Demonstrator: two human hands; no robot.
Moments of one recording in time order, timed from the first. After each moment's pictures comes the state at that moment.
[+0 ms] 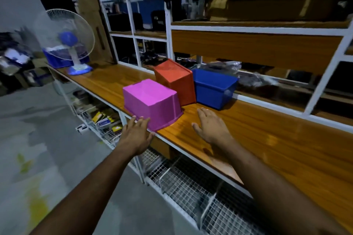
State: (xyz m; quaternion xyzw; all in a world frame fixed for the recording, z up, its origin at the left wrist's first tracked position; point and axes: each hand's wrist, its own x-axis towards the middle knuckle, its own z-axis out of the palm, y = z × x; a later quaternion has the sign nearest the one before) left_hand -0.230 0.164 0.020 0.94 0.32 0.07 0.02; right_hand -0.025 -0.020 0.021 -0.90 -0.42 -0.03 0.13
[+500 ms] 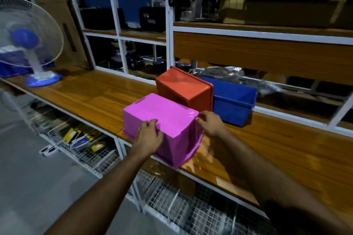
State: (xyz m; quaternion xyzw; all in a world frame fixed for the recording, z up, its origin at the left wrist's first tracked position) left_hand -0.129 0.380 0.010 0.92 0.28 0.13 0.24; right_hand 0.047 0.205 0.023 -0.92 -0.30 0.05 0.25
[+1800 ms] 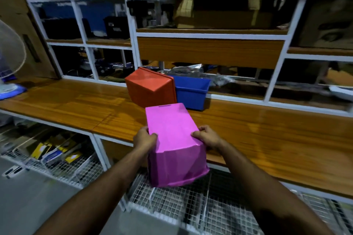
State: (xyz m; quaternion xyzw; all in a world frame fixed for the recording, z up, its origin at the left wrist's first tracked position) left_hand -0.172 0.242 0.000 0.83 0.31 0.17 0.44; right_hand -0.063 0.027 -0.010 -0.84 -0.09 0.20 0.50
